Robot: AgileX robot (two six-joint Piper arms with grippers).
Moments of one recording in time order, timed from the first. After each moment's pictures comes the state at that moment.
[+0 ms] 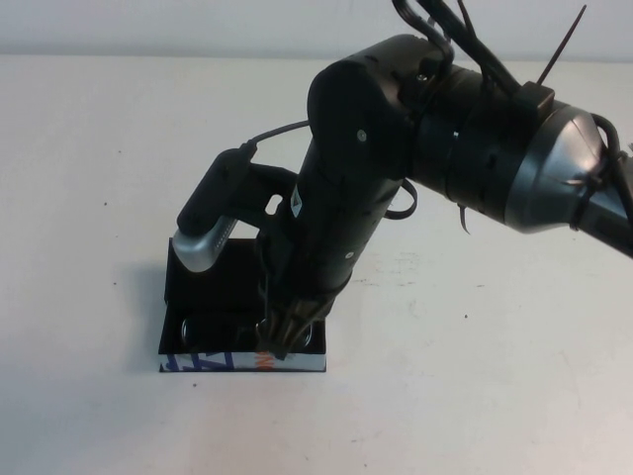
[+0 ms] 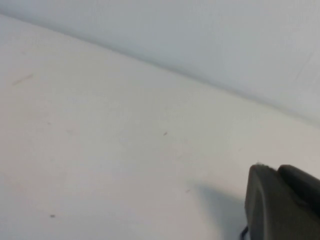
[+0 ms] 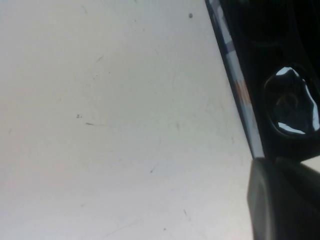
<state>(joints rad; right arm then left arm) 0.85 1.87 -1.76 0.17 1.23 -0.47 -0.04 -0.01 0.03 -0.07 0.18 -0.21</state>
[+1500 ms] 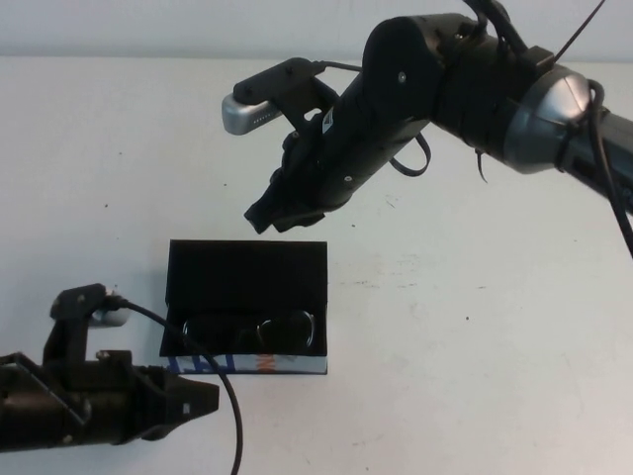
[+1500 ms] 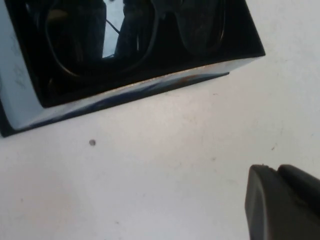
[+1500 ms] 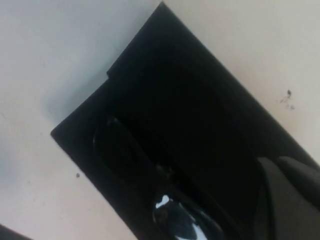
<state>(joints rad) 0.67 2.00 -1.86 0.30 0.98 -0.29 -0.17 1.40 -0.40 -1.52 0.74 1.39</state>
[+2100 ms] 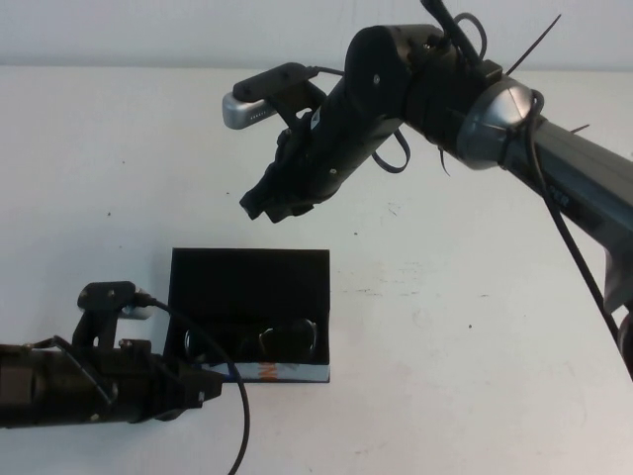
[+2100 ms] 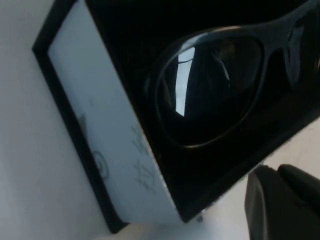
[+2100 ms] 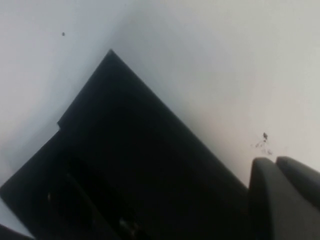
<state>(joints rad) 0.62 2.19 -2.11 0.32 1.04 -0.28 -0.17 1.66 -0.49 -1.71 0.69 1.72</state>
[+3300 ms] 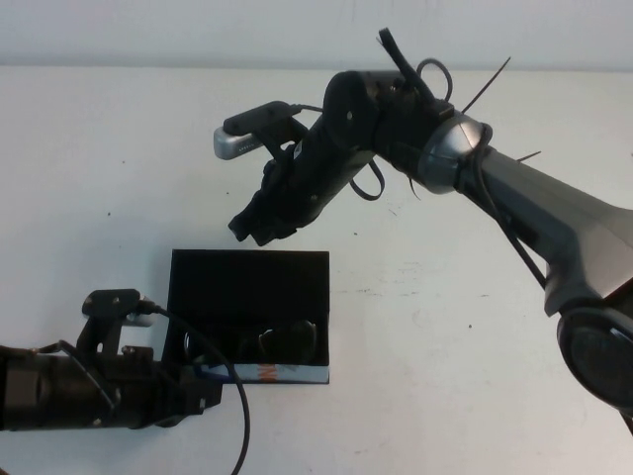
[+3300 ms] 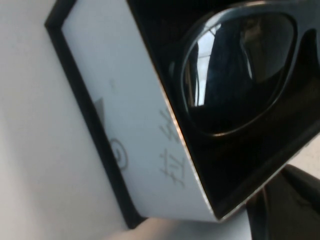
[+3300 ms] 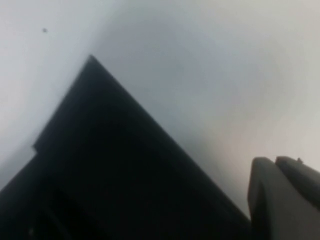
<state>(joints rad) 0.62 2.35 -2.20 0.37 1.01 -0.31 -0.17 1.71 -0.49 -1.72 0.68 1.75</state>
